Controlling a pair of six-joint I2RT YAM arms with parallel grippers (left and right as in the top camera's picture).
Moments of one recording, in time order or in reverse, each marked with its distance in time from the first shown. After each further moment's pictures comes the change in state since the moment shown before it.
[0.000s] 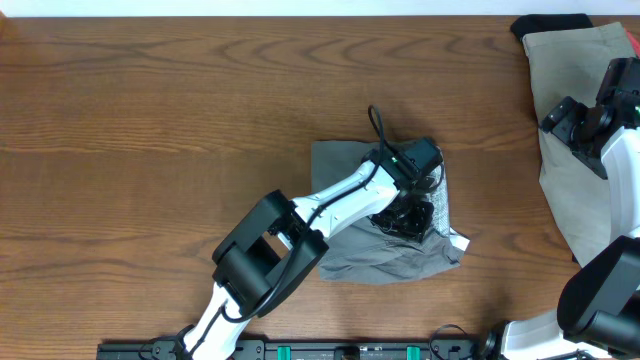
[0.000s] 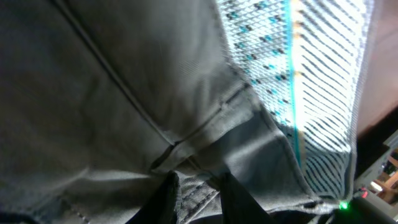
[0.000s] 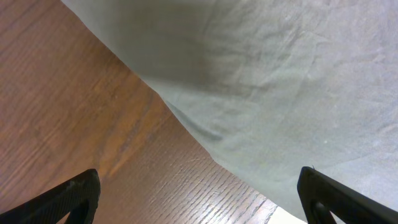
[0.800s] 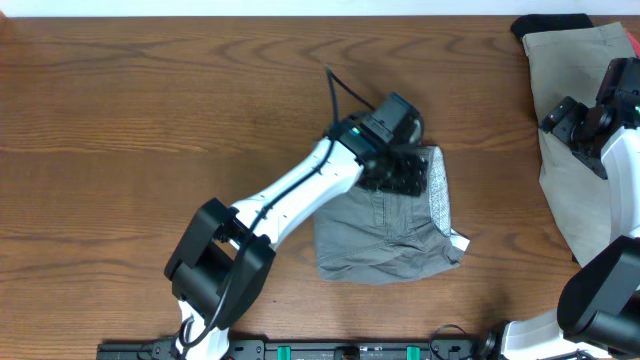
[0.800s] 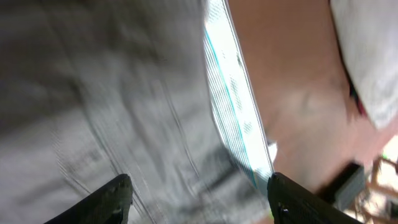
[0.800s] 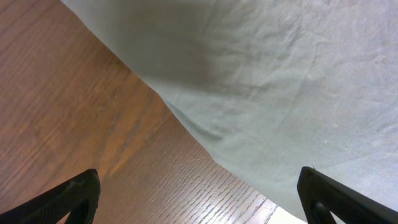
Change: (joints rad) left arm 0.145 -0.183 0.006 0.105 -0.113 -0.024; right arm 0.000 0.000 0.000 0.000 0.000 0.000
